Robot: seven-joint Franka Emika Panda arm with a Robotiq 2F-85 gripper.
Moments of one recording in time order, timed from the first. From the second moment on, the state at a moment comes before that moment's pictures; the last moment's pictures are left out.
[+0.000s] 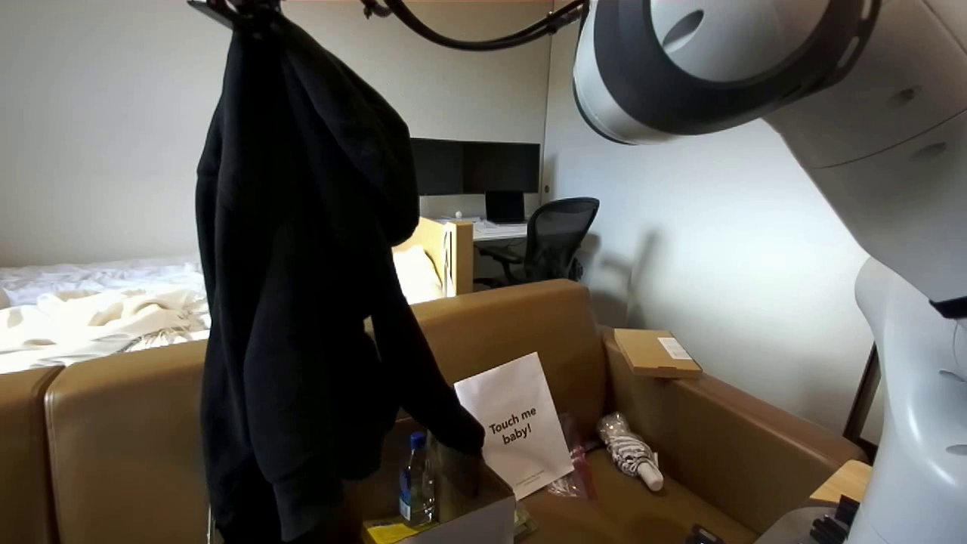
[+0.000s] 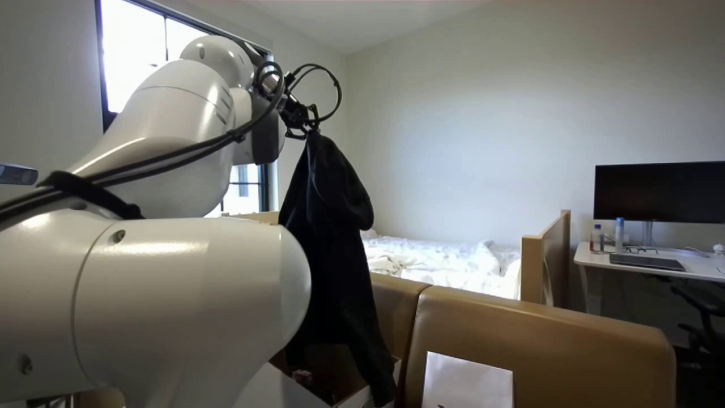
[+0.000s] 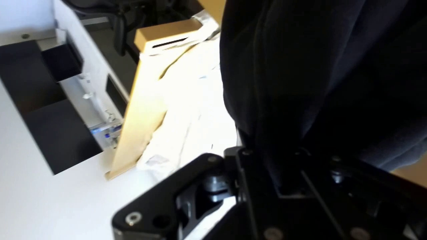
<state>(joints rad) 0.88 0.76 0.02 -0.39 -0.85 1.27 -0.06</state>
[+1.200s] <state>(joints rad) 0.81 1.16 -0.06 -0.37 -0.35 0.70 -0.01</state>
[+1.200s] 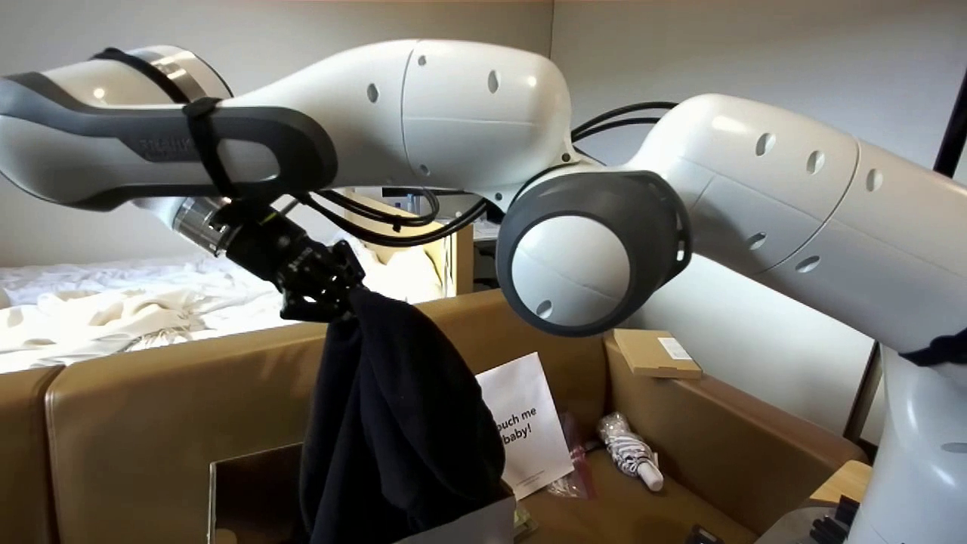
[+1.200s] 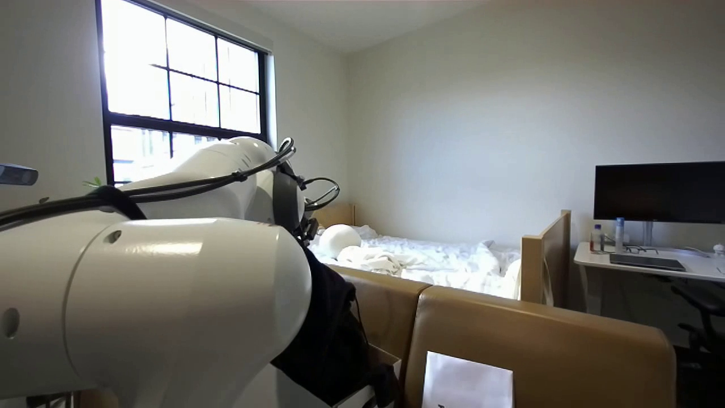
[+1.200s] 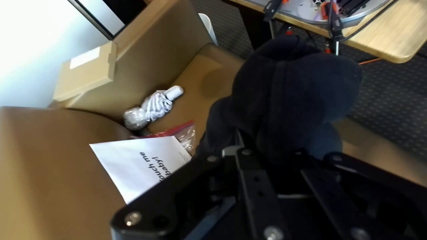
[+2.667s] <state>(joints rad) 0.70 1.14 -0.04 -0.36 -0.27 0.91 -0.15</state>
